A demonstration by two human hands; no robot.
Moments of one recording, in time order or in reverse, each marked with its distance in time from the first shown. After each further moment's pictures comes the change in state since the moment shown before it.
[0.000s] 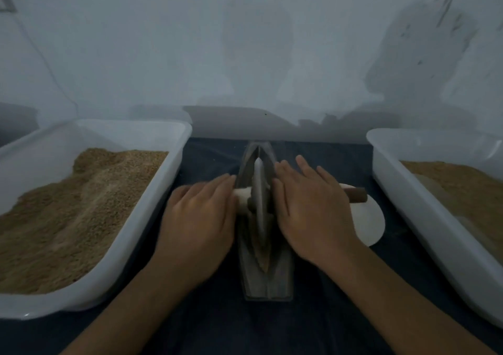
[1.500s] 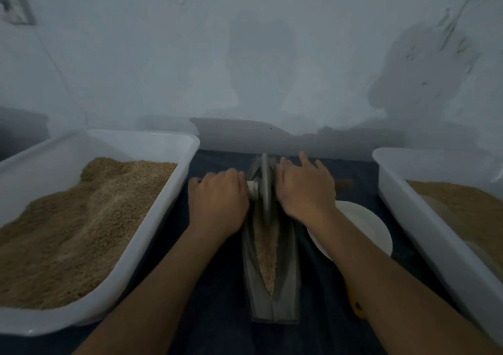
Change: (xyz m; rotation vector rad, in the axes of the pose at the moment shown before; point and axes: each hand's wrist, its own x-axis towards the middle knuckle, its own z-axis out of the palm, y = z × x) left_hand 0.073 0.002 0.021 0.142 -0.135 -0.211; right_hand 0.085 0.013 0.020 -0.071 -0.152 0.146
